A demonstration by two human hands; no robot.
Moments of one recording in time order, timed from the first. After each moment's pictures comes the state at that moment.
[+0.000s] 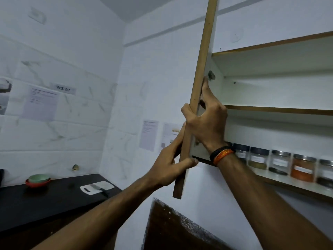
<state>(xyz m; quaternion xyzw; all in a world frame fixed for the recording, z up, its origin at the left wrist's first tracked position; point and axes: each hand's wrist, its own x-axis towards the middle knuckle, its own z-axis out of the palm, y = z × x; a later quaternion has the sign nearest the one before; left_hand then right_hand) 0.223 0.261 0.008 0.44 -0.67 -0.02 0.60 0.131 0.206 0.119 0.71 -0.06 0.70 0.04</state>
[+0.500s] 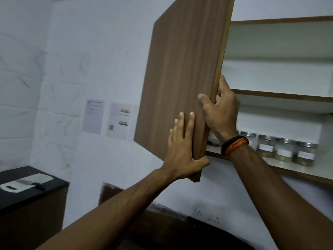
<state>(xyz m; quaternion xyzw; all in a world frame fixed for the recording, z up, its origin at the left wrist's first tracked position) 0.066 0.145 0.000 0.43 -0.71 0.12 0.54 -0.034 0.131 0.118 0.69 -0.23 0.69 0.04</state>
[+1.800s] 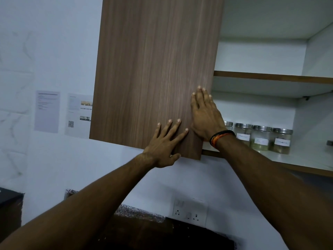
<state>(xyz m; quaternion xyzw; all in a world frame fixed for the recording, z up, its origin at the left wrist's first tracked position) 0.050 -0.059 -0.014 0.49 -0.78 0.34 0.21 -0.129 -0.052 0.089 0.71 -0.48 0.24 0.45</state>
